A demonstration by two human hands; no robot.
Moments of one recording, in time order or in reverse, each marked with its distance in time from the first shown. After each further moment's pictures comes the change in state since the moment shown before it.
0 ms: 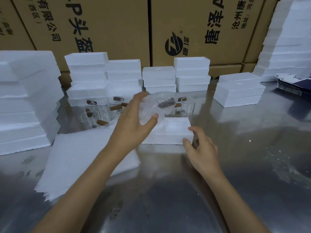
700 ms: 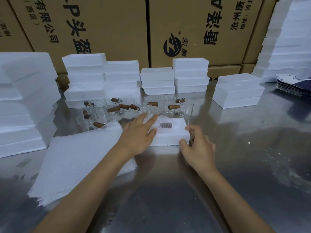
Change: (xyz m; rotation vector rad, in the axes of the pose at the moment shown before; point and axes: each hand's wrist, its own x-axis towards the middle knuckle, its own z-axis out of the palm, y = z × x) left_hand 0.017 -0.040 0.040 0.523 -0.430 -0.109; right_hand 0.018 0.007 0.009 -0.061 -0.027 0.029
